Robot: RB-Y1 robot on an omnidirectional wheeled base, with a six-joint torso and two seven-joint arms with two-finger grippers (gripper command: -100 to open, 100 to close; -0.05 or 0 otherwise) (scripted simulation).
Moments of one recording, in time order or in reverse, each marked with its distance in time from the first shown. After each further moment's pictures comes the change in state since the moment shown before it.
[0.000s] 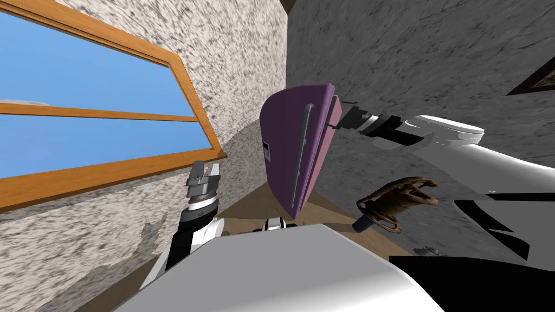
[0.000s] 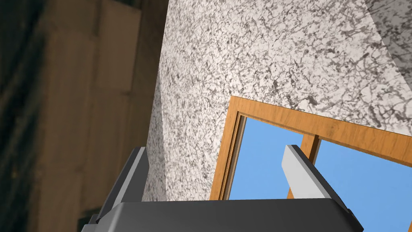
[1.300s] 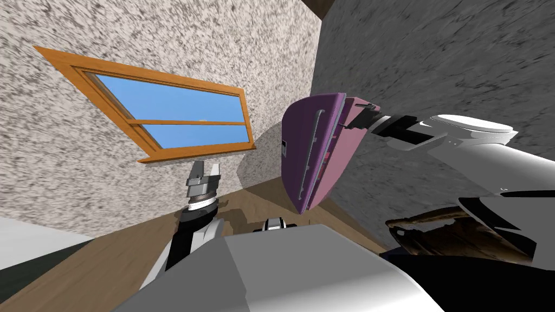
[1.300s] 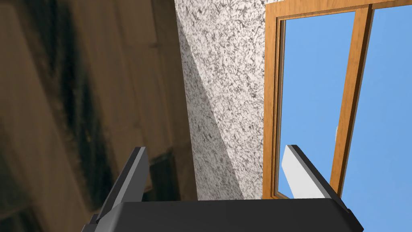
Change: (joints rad) left arm 0.000 0.000 0.000 0.000 0.000 0.000 0.000; right arm -0.034 -0.031 0.030 0.232 0.093 0.107 0.043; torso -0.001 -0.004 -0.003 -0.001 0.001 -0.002
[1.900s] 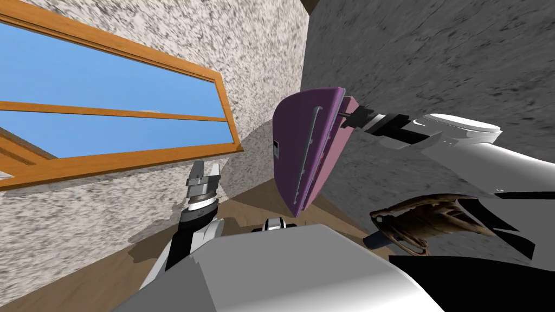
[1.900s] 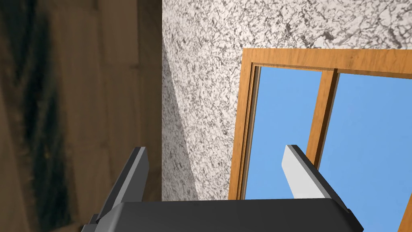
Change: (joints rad) left arm 0.001 0.000 0.000 0.000 0.000 0.000 0.000; right arm 0.023 0.012 -0.028 -0.129 -0.050 -0.041 -0.022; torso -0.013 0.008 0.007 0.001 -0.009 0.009
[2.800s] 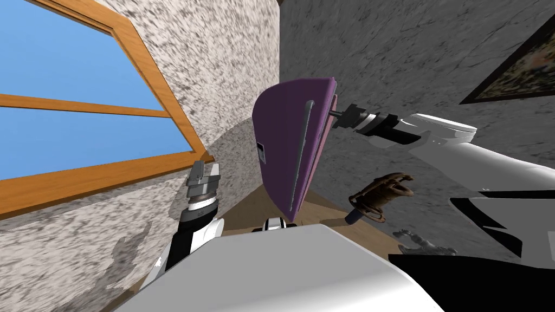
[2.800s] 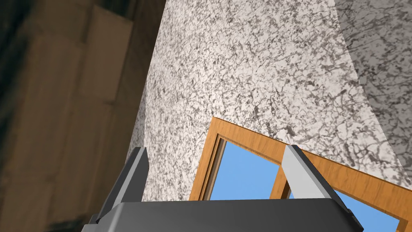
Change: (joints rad) left arm 0.000 0.000 0.000 0.000 0.000 0.000 0.000; right arm -0.027 0.022 0.024 -0.151 -0.071 -0.098 -0.038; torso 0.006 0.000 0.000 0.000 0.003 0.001
